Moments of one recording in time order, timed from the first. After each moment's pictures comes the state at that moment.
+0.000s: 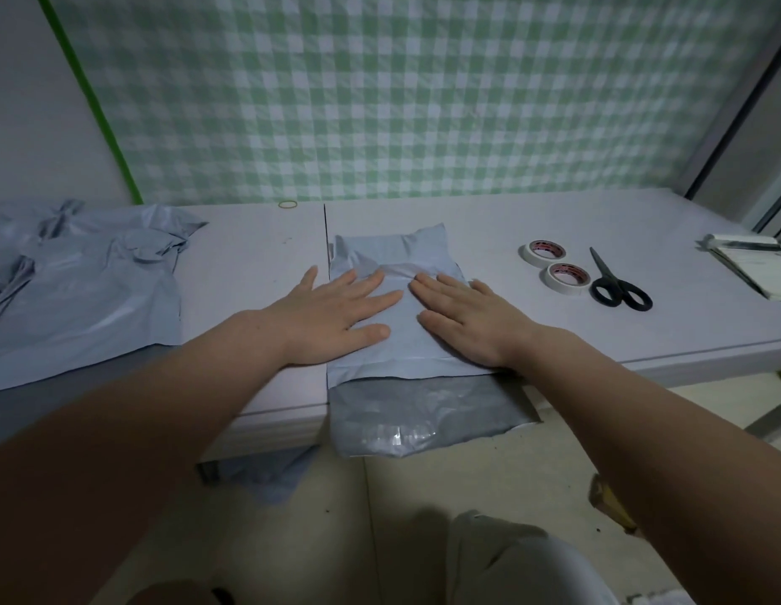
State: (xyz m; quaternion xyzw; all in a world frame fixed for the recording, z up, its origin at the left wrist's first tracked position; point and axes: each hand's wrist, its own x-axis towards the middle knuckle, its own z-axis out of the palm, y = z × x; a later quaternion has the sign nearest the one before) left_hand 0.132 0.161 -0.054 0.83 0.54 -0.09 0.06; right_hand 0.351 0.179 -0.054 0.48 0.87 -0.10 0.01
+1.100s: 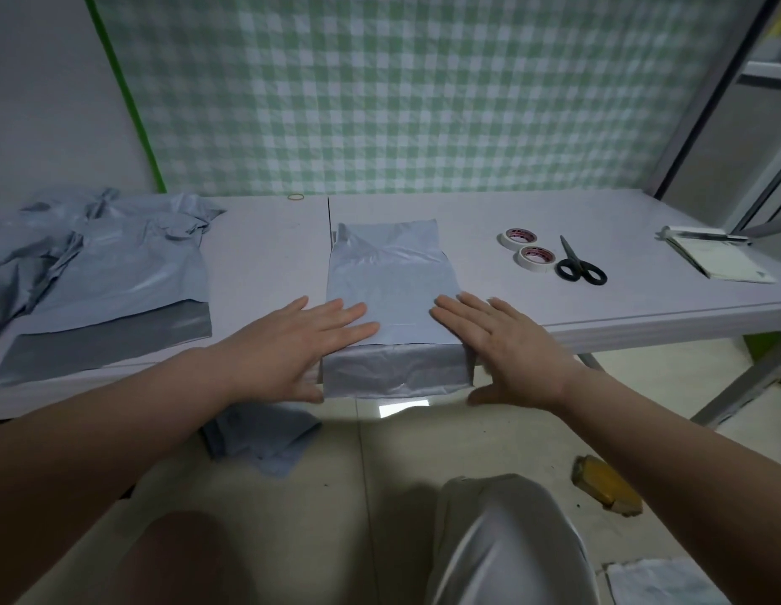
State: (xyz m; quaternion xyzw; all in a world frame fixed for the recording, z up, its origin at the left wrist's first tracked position) left_hand 0.109 0.064 -0.068 0.88 0.46 -0.07 -0.05; right_hand 0.419 0.106 -0.084 0.39 0.92 0.09 -0.01
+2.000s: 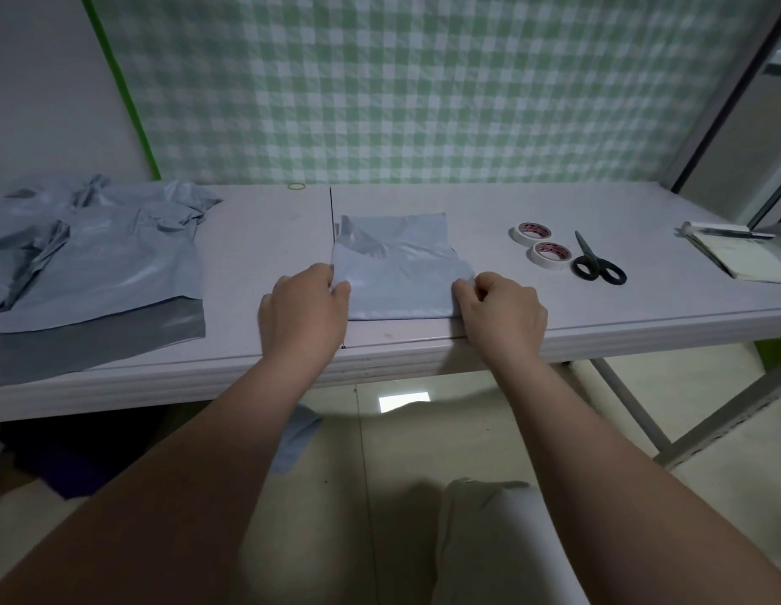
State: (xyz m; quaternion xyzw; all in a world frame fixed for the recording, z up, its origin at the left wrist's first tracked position) left_hand 0.158 0.095 -0.075 0.58 0.75 0.32 0.00; right_hand 0.354 0.126 -0.073 0.70 0.62 -0.08 -0.34
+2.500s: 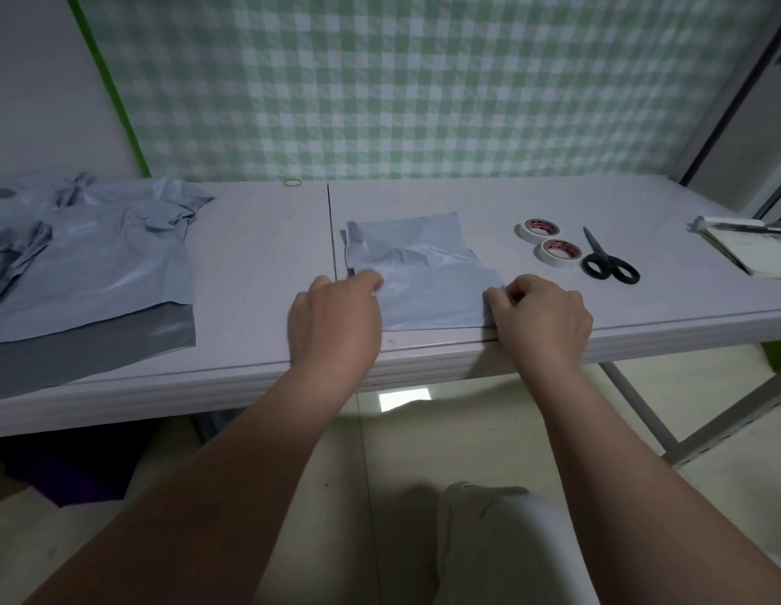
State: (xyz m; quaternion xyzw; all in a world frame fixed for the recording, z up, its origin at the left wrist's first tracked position) left_hand 0.184 0.100 -0.080 0.65 0.71 0.27 -0.03; right_hand 0.376 0.130 -0.072 0.75 0.59 -0.02 -0.31
